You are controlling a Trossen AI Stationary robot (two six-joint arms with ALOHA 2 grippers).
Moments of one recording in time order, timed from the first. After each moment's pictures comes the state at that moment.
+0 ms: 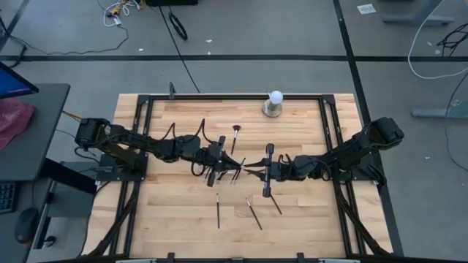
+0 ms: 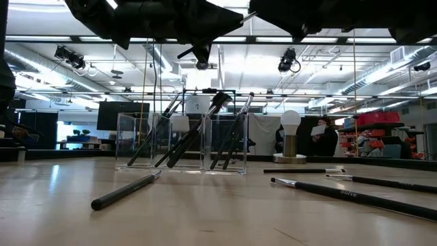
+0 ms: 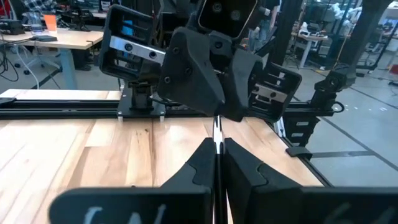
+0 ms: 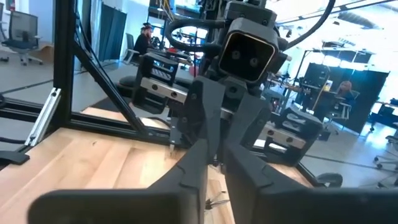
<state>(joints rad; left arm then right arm) -0.05 1.52 0.73 0.70 0.16 -0.10 0.33 1.52 0.58 1.02 0.38 -0.27</state>
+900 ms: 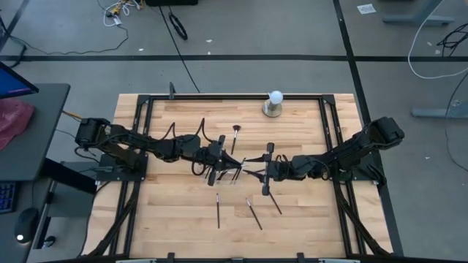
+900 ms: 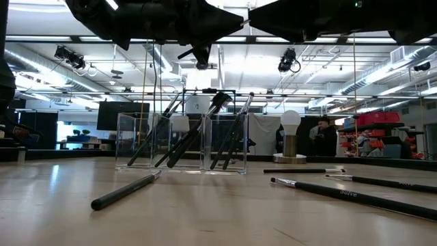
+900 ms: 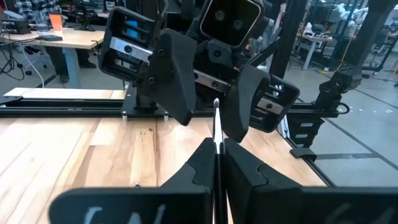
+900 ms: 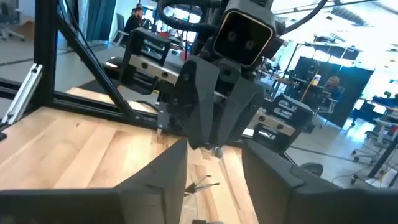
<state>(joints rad) -0.04 1.52 0.73 0.71 0.15 -0.10 0.32 1.51 0.58 0.96 0.42 -0.31</state>
